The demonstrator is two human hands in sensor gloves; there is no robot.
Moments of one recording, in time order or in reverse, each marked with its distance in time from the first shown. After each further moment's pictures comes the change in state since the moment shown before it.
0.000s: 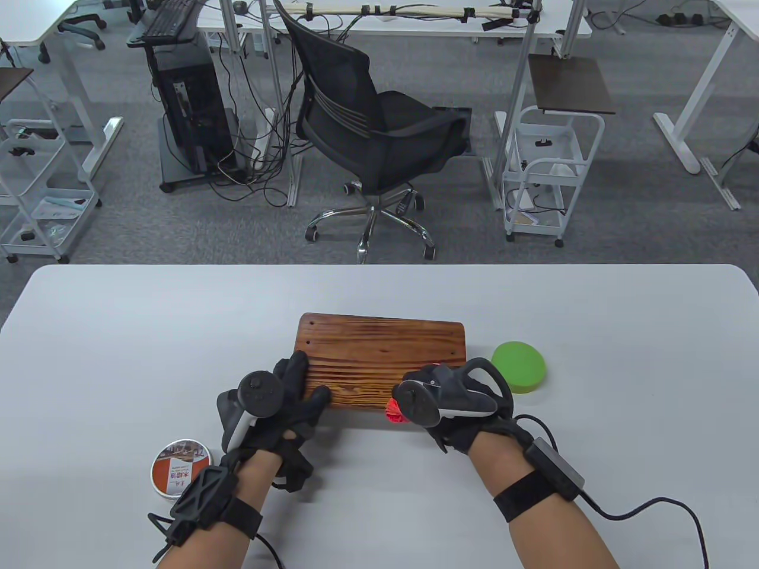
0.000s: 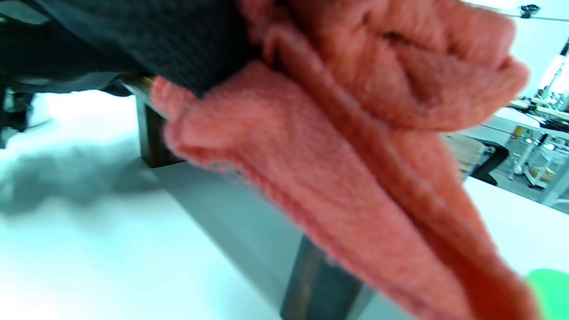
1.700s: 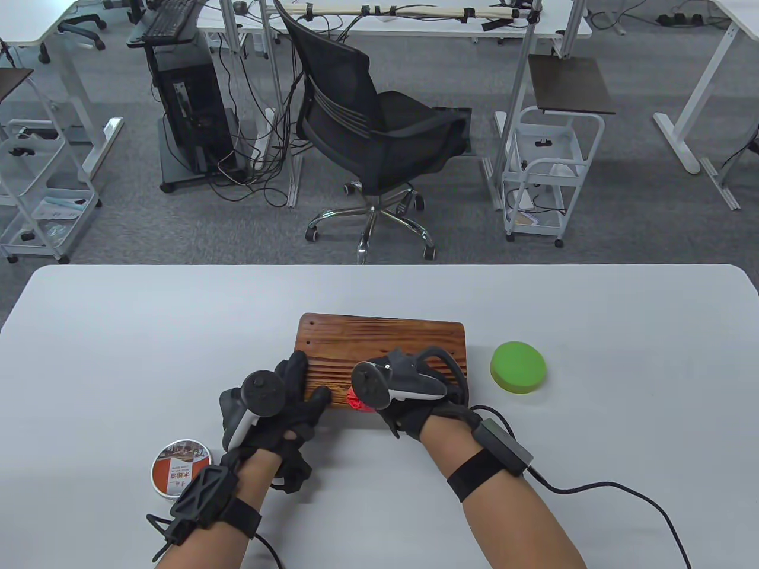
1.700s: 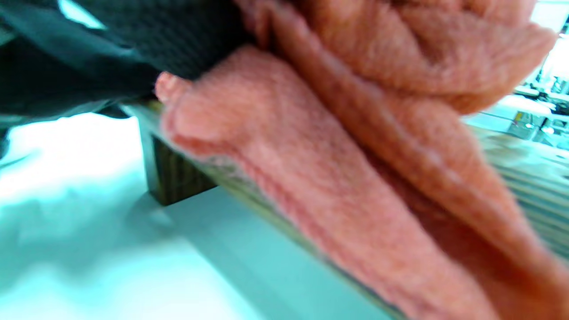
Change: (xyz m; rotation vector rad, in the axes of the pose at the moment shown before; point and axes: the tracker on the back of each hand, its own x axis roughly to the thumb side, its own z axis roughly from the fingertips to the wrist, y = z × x) left_hand 0.001 -0.001 -0.002 -0.024 -0.001 -0.042; right_hand 0.035 -0.010 -0.052 0.004 0.045 -0.070
